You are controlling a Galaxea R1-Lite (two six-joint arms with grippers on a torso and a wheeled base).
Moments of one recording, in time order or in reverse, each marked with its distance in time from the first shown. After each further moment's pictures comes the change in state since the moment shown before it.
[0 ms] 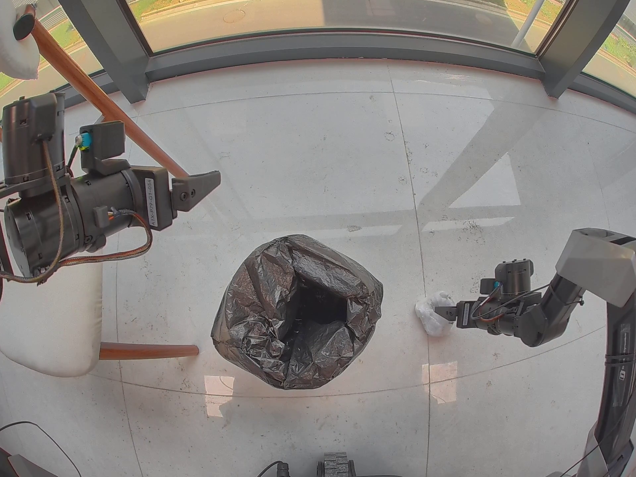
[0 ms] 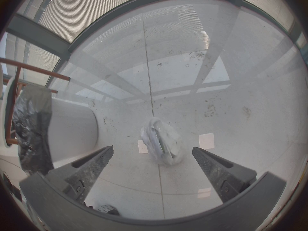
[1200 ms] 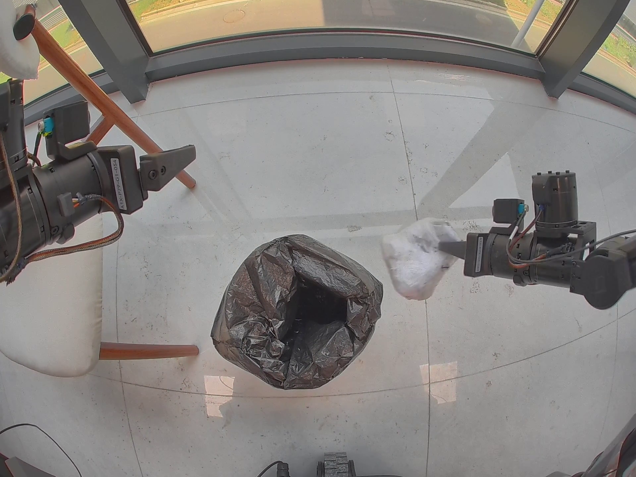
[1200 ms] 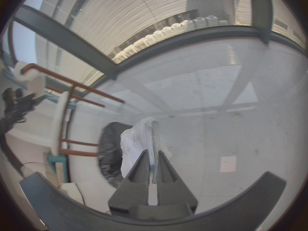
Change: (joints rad) left arm -0.002 -0.095 0.005 0.001 0.031 -0.004; right arm 0.230 -0.605 -0.023 0.402 0.040 0.046
